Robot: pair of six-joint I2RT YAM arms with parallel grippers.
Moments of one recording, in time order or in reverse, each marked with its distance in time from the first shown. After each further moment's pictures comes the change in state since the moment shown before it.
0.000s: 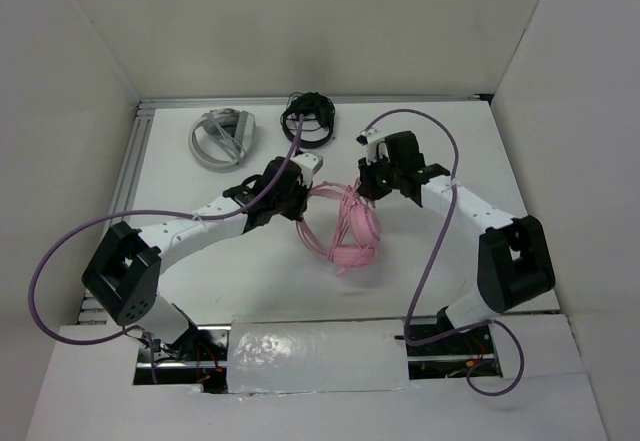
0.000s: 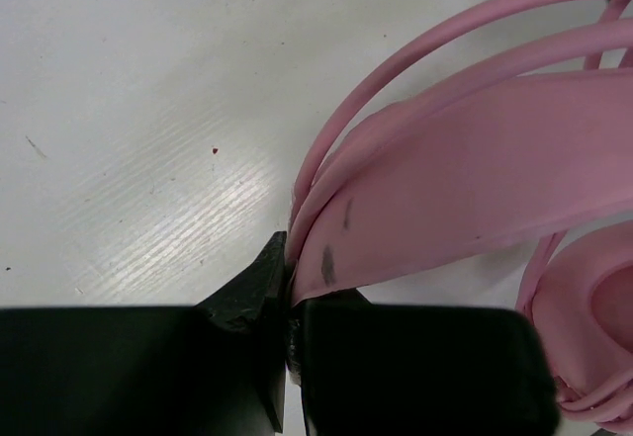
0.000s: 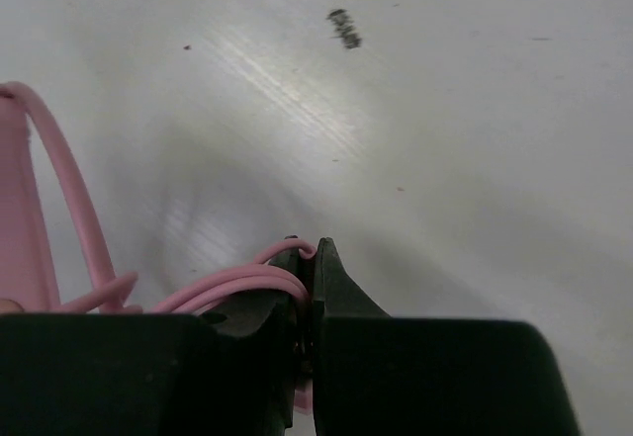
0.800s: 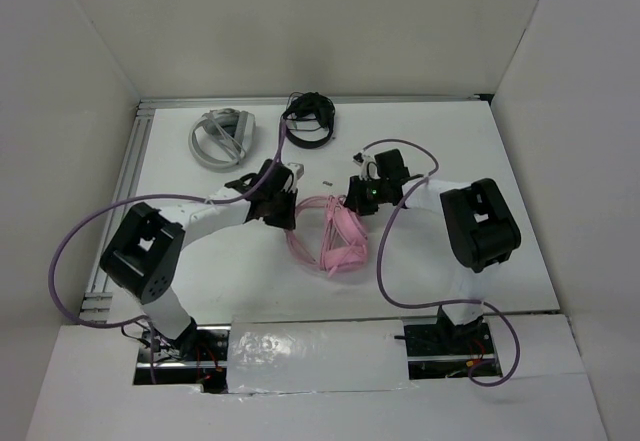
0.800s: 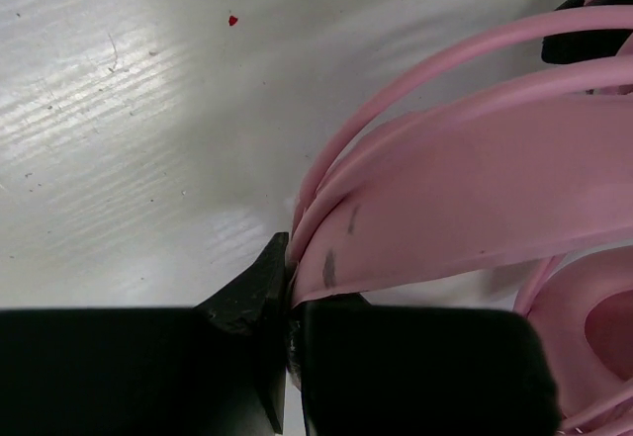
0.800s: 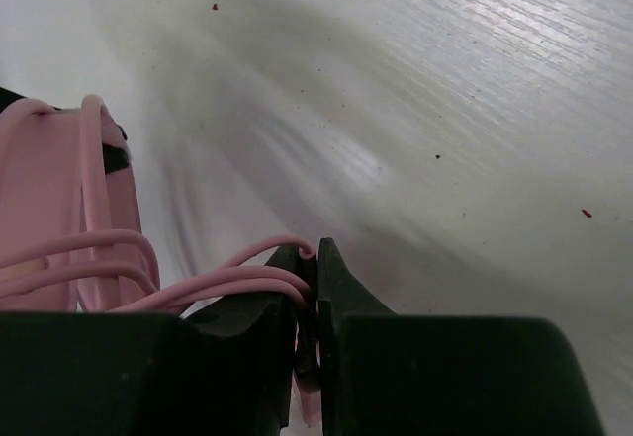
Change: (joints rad) left arm 0.146 0.126 -0.030 -0.097 0.172 -0.186; right arm -0.021 0.325 -0.070 0.227 -0.353 0.383
